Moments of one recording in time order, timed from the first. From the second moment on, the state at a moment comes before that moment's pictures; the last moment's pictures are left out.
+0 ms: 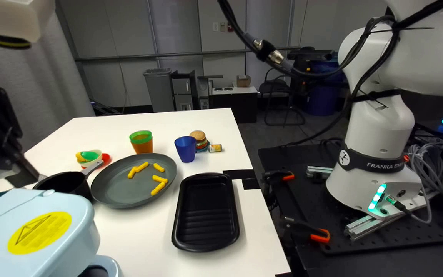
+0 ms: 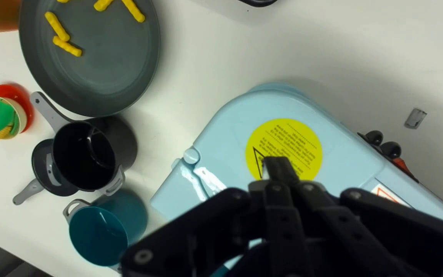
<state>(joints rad) 0.21 0.25 0.18 -1.77 -0.30 1.94 0.10</state>
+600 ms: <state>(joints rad) 0.24 0.35 0.17 -1.64 -0.30 1.94 0.11</state>
